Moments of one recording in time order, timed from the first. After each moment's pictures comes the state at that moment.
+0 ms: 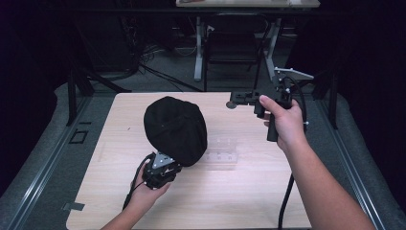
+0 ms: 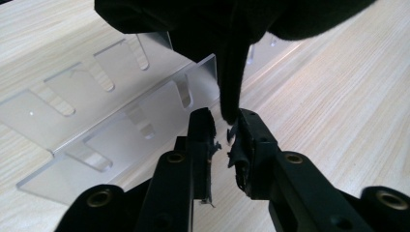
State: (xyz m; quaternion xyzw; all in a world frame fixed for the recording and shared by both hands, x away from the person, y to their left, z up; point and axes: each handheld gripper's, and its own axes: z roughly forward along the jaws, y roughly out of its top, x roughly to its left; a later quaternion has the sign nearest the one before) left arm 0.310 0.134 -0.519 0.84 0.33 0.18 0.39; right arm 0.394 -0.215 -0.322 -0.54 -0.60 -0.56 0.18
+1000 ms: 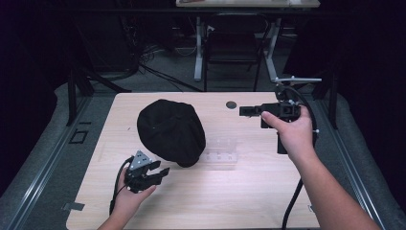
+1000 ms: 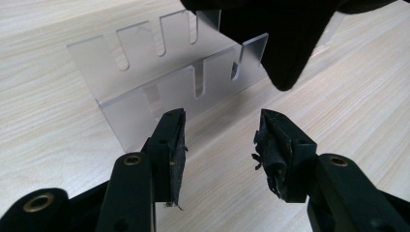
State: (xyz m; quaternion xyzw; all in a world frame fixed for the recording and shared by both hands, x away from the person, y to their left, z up) left arm 0.303 0.183 -0.529 0.80 0.40 0.16 0.42; right arm 0.363 -0.218 -0.322 -0.55 -0.69 -0.48 0.03
